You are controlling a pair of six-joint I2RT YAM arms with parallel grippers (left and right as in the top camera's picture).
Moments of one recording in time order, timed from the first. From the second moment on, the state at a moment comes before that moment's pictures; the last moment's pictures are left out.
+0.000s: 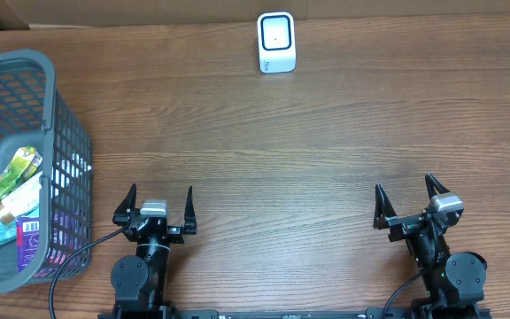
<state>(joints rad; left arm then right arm) 0.00 0.02 0.01 -0.08 0.02 0.09 0.11 0.01 0.02 -0.03 -0.12 0.10</state>
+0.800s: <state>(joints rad) 0.00 0.02 0.02 -0.06 0.14 0.09 0.11 0.01 0.02 0.00 -0.12 0.10</state>
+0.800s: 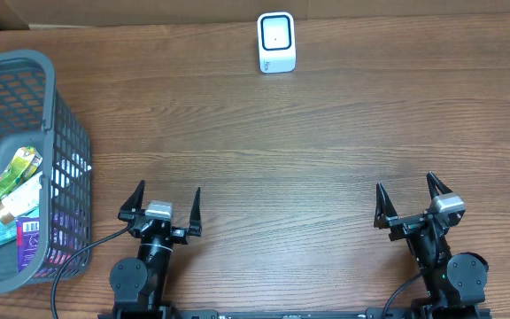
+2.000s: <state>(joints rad) 0.00 1.03 1.65 -1.23 0.21 0.06 0.11 0.91 1.32 -0.92 -0.34 -0.08</state>
